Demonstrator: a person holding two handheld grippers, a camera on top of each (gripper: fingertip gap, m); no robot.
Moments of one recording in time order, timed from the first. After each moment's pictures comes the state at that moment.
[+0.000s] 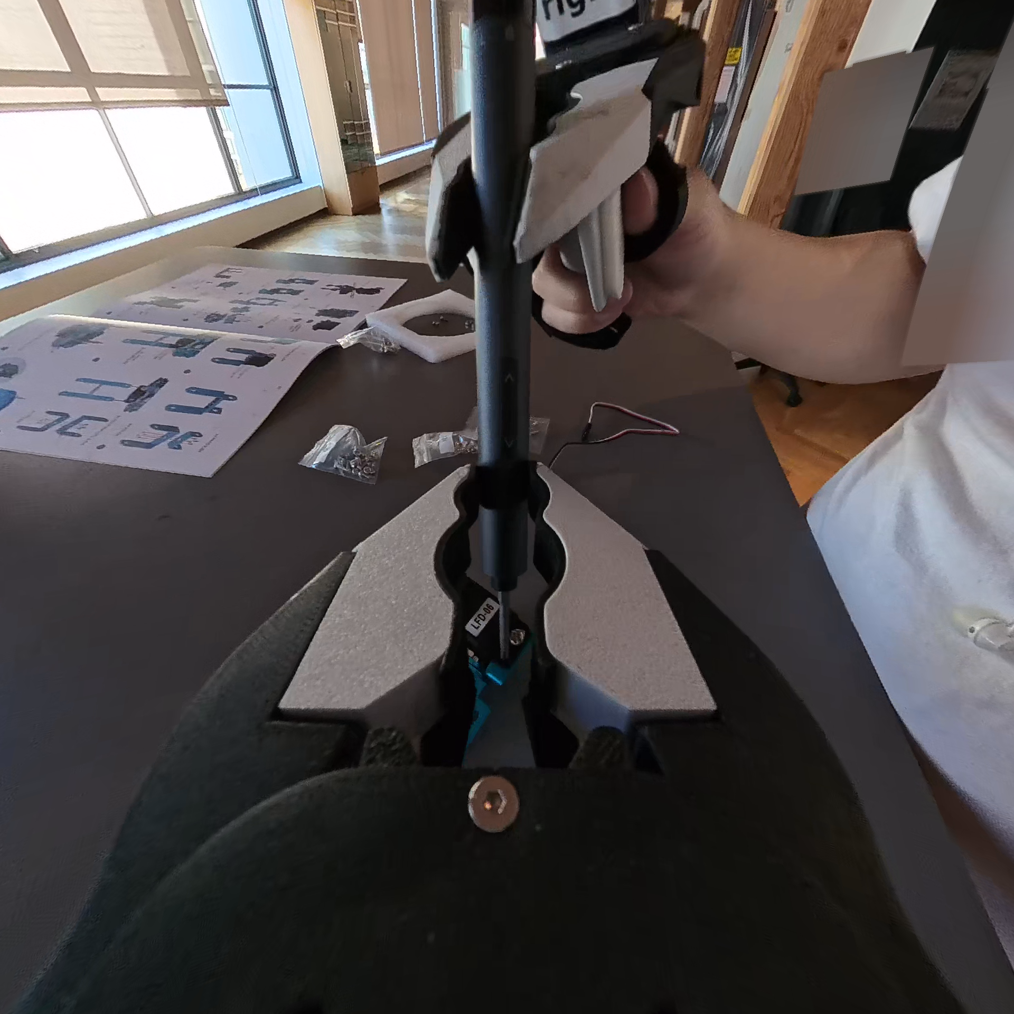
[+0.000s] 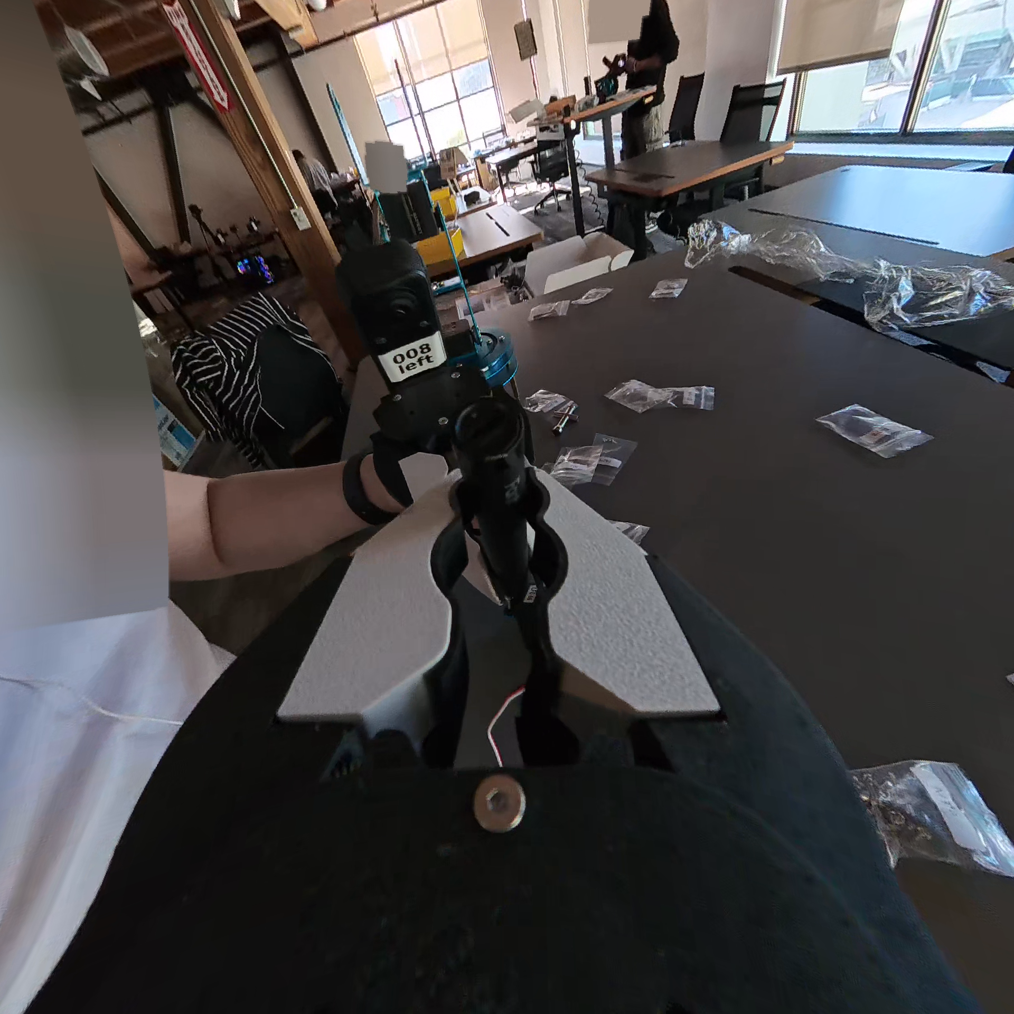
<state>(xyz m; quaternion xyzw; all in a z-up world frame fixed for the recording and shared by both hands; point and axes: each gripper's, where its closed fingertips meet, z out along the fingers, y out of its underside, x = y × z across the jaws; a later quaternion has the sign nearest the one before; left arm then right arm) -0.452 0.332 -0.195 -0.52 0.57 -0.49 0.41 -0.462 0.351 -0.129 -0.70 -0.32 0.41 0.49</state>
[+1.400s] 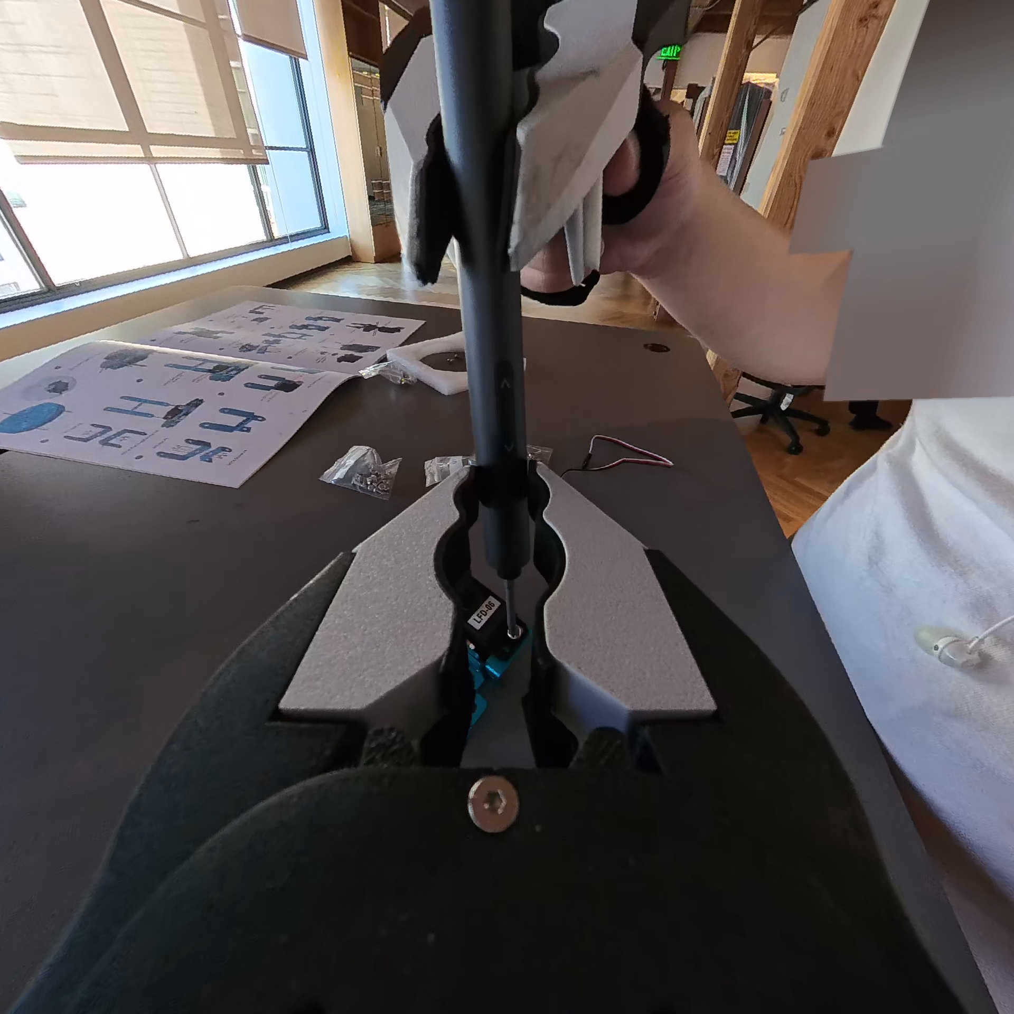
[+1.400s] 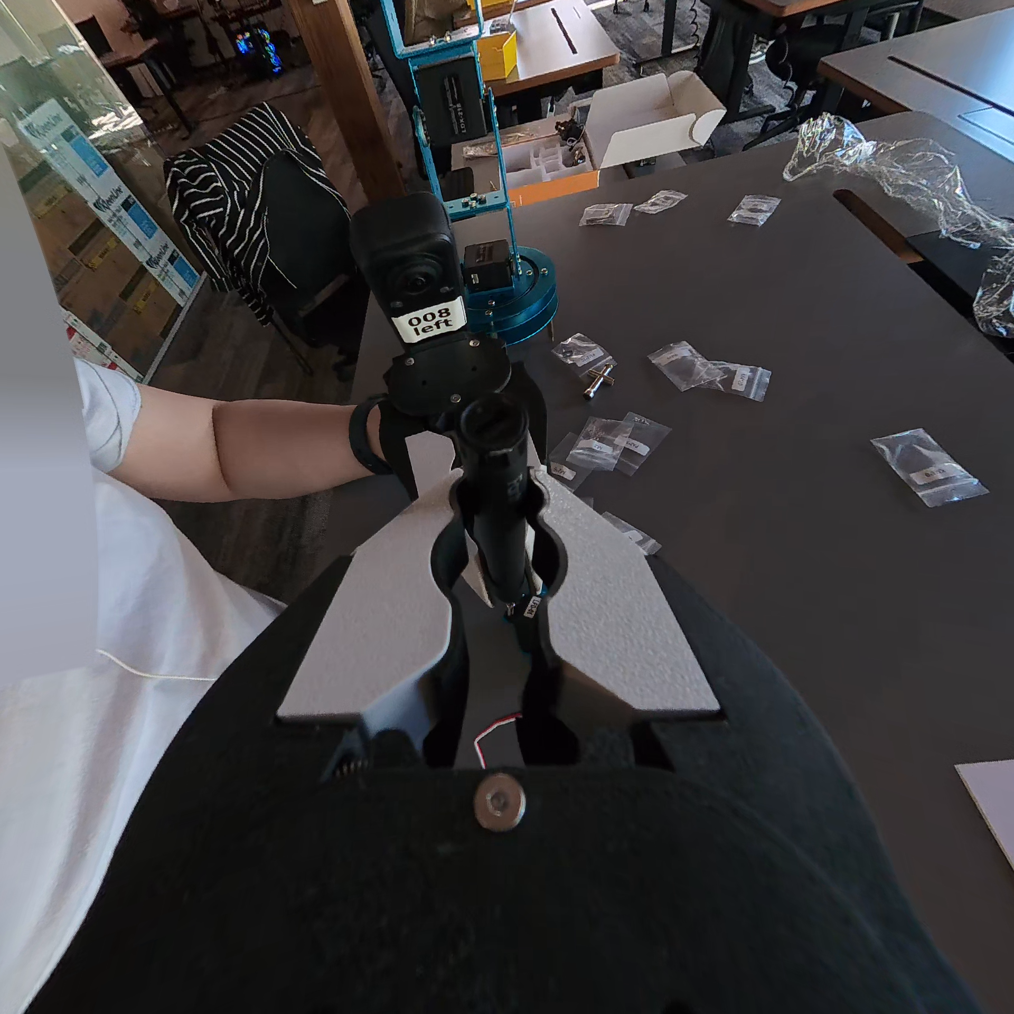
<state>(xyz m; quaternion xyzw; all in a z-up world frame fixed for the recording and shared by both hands) -0.467 0.336 -0.179 -0.51 0.54 -0.51 0.43 -0.497 0.359 -0.115 -0.72 -0.43 0.37 0.40</state>
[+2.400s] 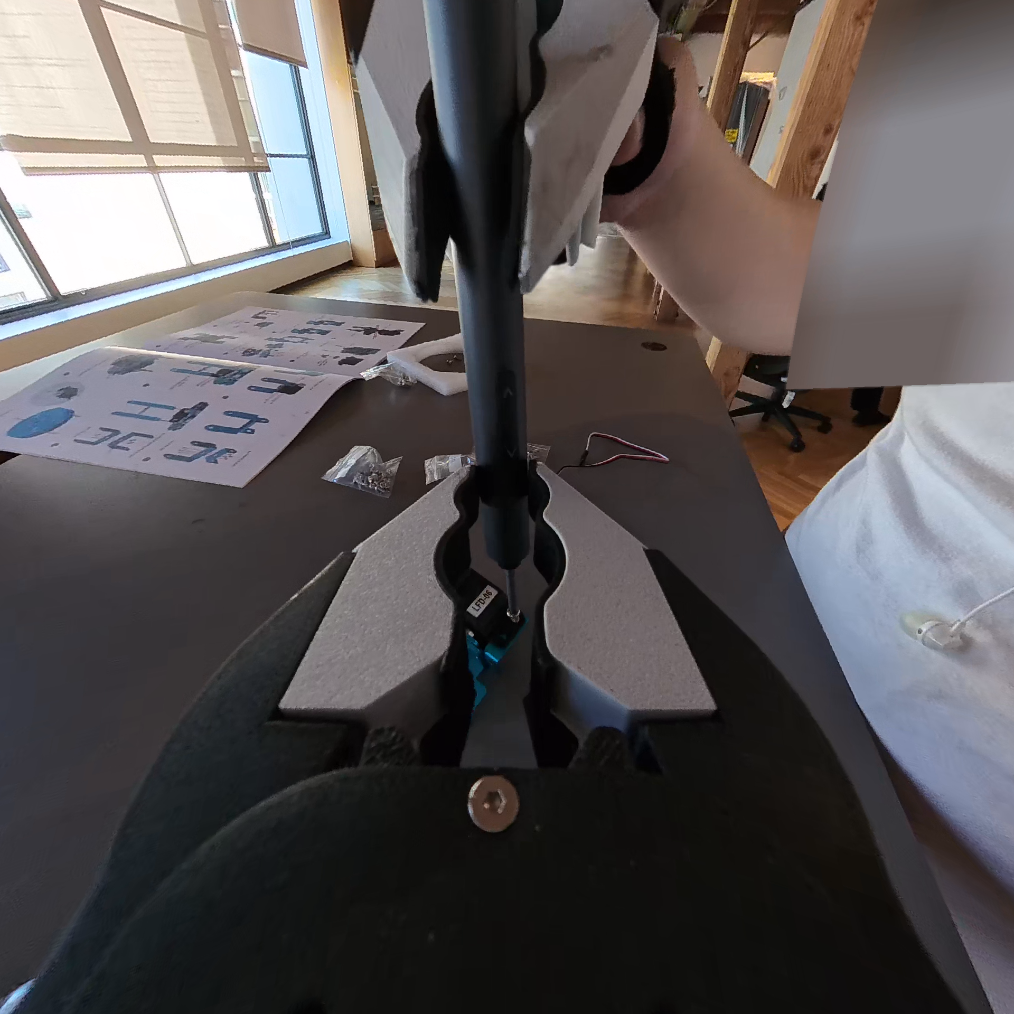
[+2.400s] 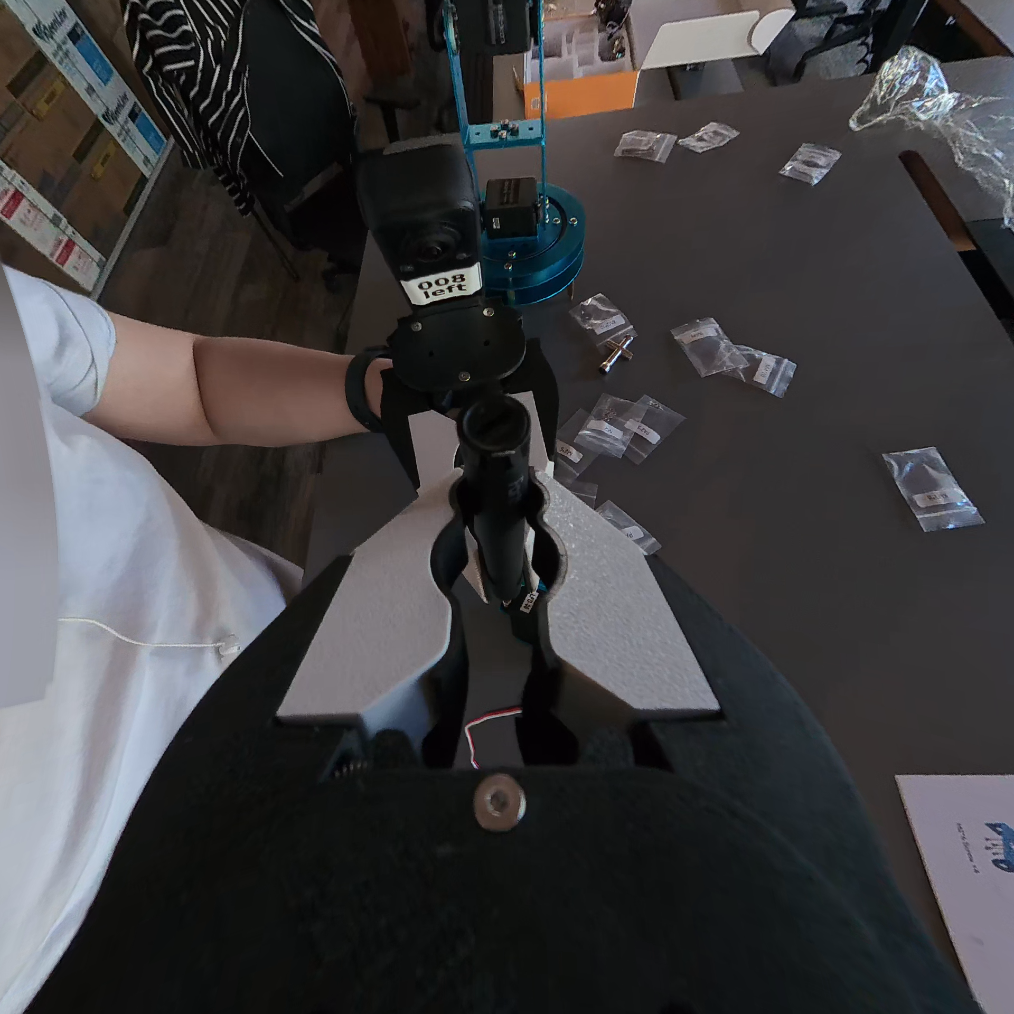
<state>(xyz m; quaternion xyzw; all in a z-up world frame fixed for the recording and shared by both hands) -0.475 0.334 -0.178 -0.51 0.54 -0.51 0.44 -0.516 0.355 -0.116 -0.72 -0.50 0.32 0.35</state>
